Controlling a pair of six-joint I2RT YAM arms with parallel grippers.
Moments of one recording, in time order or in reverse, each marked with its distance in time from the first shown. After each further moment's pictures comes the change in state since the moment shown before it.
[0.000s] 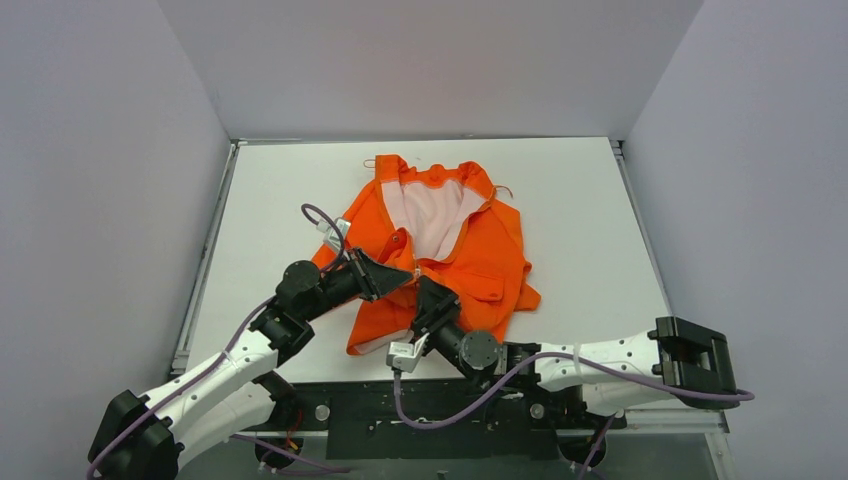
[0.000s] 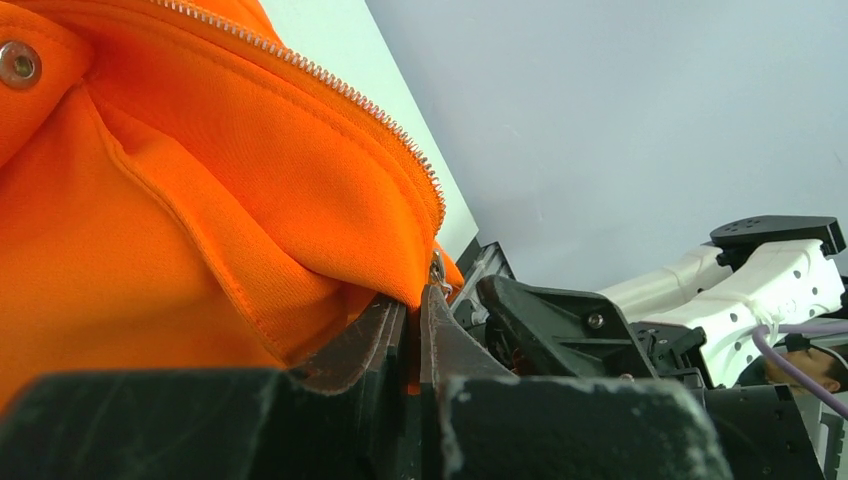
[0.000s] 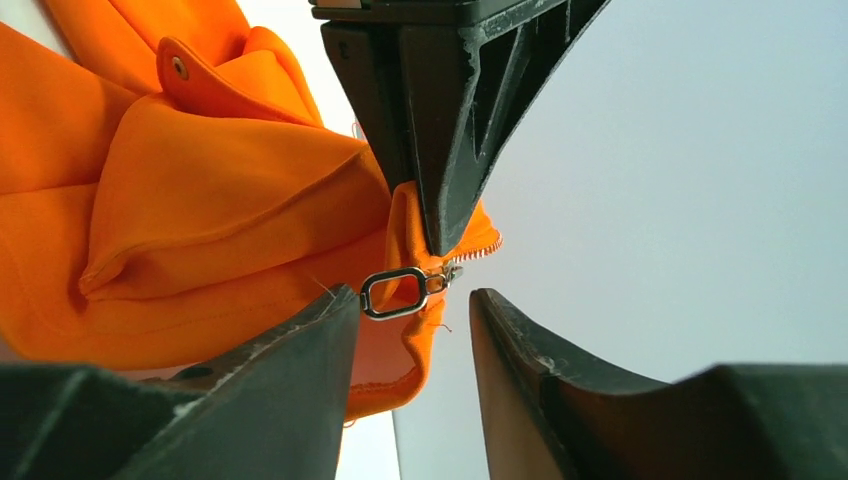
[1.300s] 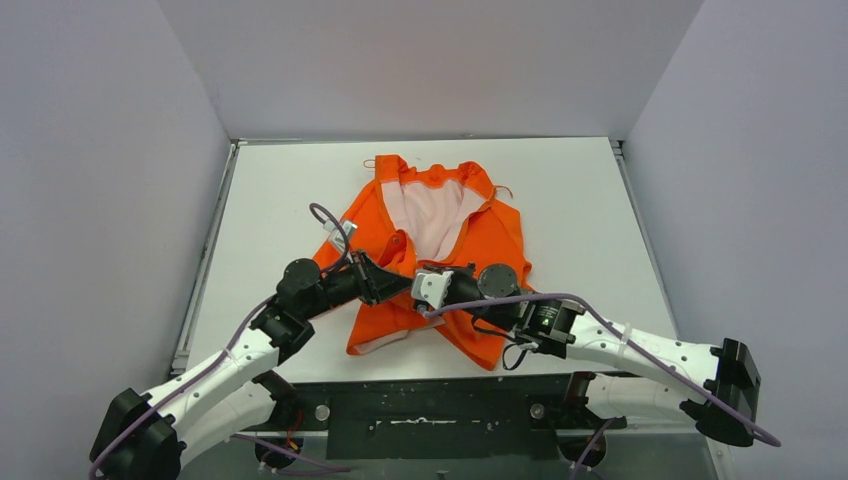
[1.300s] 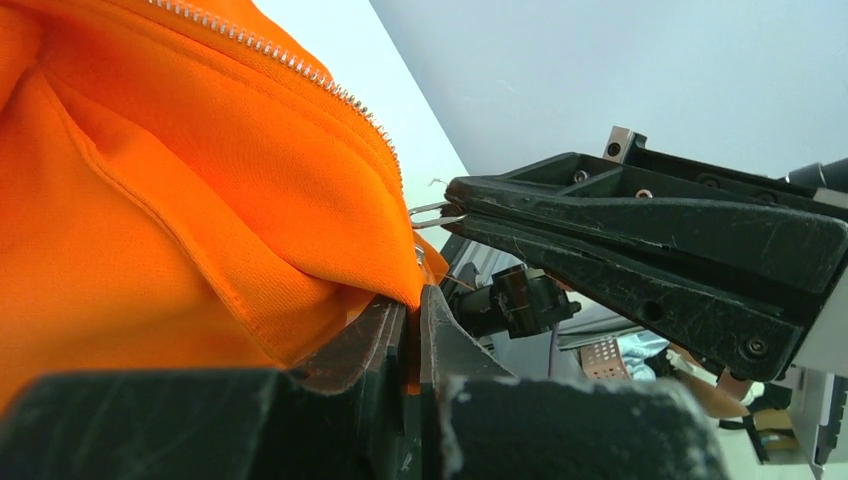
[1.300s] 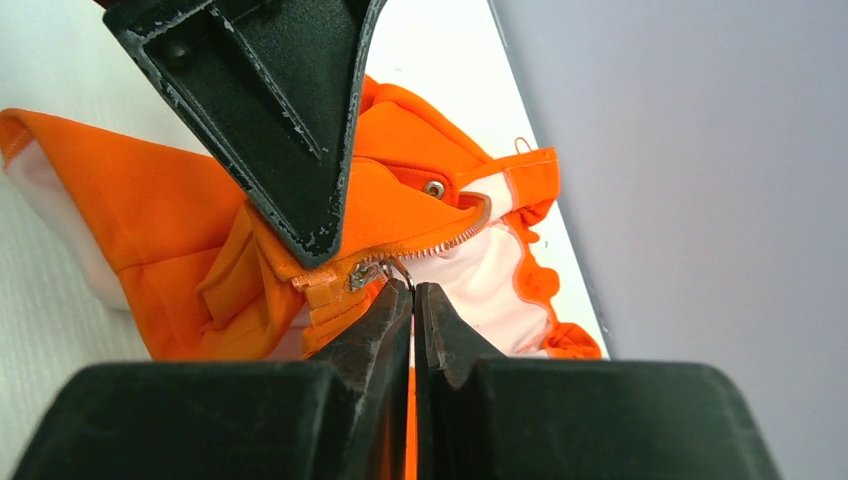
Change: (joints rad) left arm 0.014 0.013 0.002 -0.002 0.104 0.047; right arm -0.335 -0.153 0.272 -0.586 -0.520 0.590
